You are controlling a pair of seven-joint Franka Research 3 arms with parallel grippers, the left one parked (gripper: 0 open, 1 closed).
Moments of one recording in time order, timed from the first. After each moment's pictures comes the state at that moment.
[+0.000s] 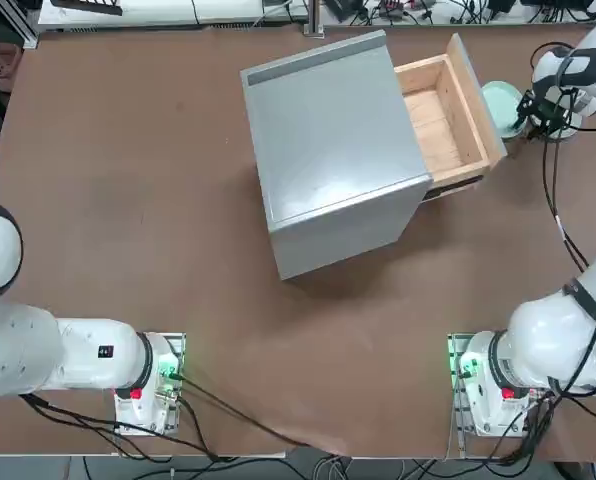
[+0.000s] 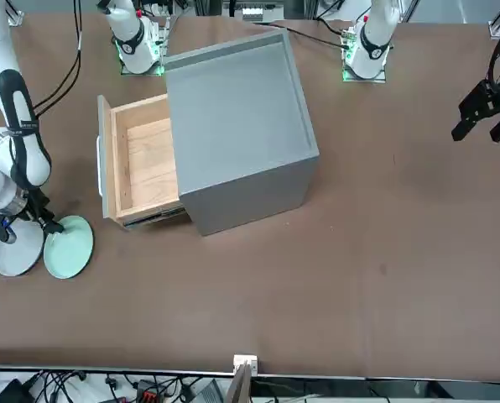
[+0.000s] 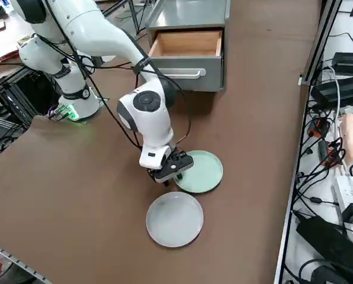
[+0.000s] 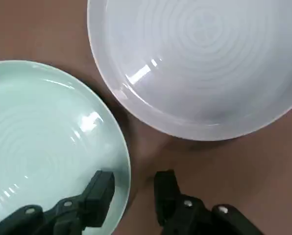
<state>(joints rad) -0.28 0.60 -0.10 -1.86 0.12 2.51 0.23</state>
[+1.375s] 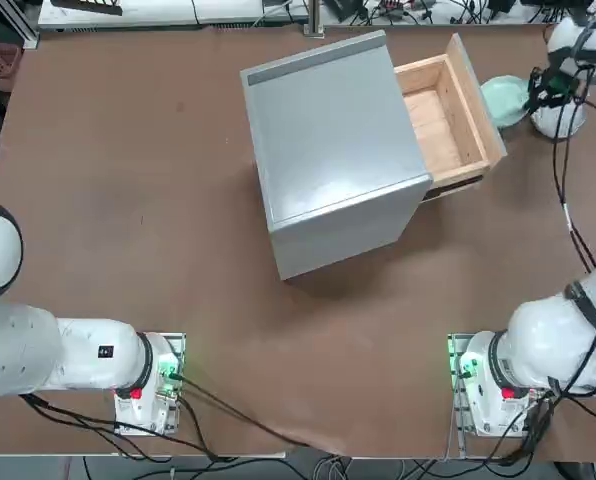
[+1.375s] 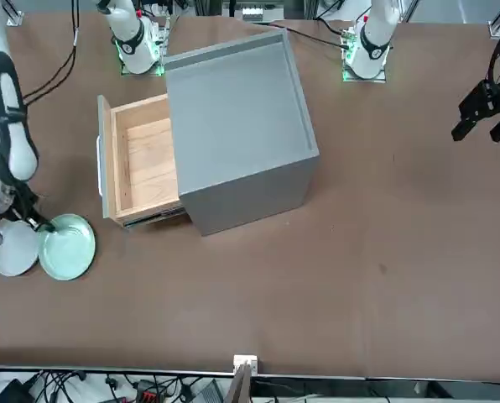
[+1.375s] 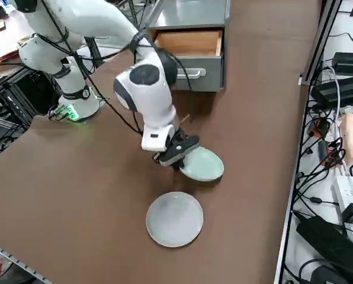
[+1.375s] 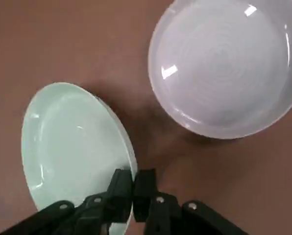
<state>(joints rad) -0.28 0.45 -0.08 -1.81 0.17 2.33 0.15</state>
